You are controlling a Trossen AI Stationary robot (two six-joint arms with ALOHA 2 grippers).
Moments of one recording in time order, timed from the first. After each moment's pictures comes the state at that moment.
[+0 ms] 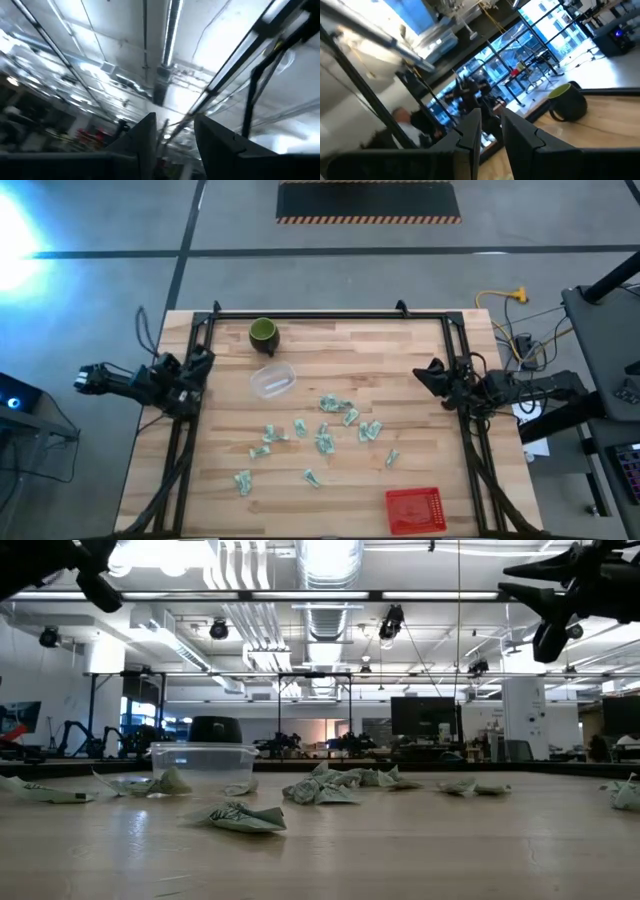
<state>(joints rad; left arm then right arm) -0.22 0.20 0.00 0.96 -0.38 -0.14 0.14 0.13 0.01 0.43 0.36 0.61</state>
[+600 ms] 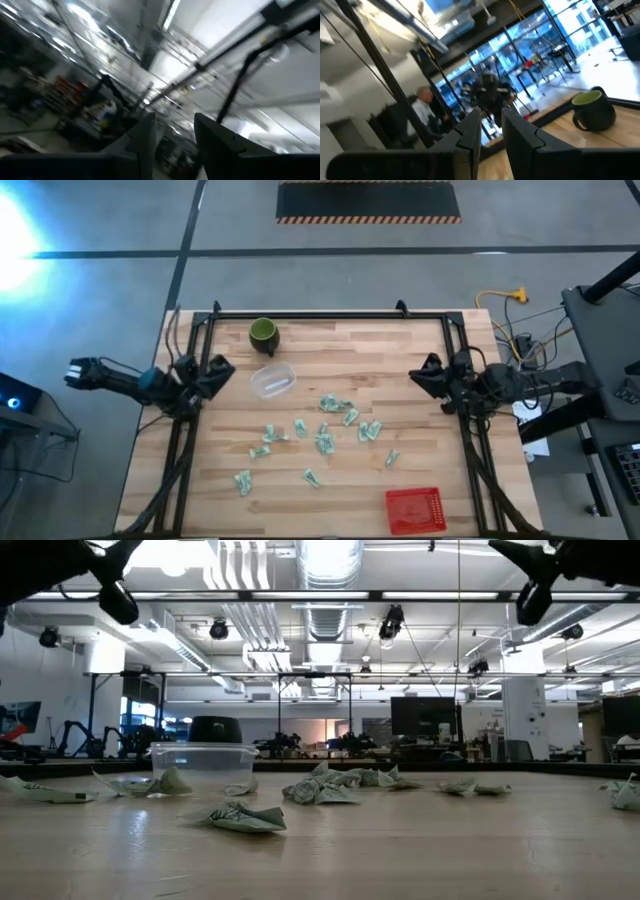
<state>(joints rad) -0.22 0.43 0.05 0.95 -0.27 -0.49 0.14 0.41 0.20 0.48 0.24 0.53</state>
